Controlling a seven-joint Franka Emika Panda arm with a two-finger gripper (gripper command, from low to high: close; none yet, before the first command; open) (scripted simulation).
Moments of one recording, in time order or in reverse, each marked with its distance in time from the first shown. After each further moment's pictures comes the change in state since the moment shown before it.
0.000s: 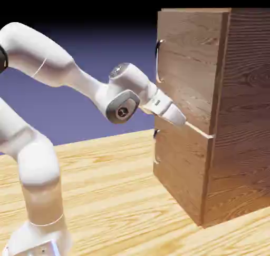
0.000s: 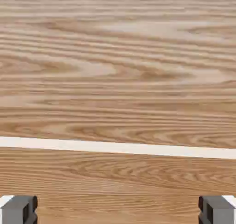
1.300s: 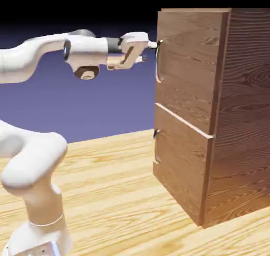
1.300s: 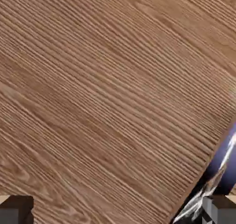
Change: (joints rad) arm -0.609 -0.552 0.898 0.303 1.677 0.022 1.696
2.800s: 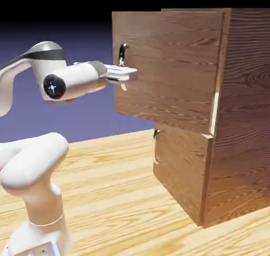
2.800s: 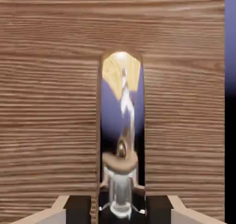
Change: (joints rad) arm -0.096 -0.590 -0.488 -0.511 0.167 -1.182 0.126
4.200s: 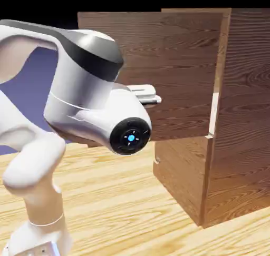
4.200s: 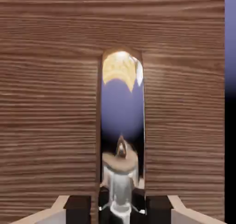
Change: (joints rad) arm 0.283 1.229 -1.144 0.688 -1.040 -1.100 -0.759
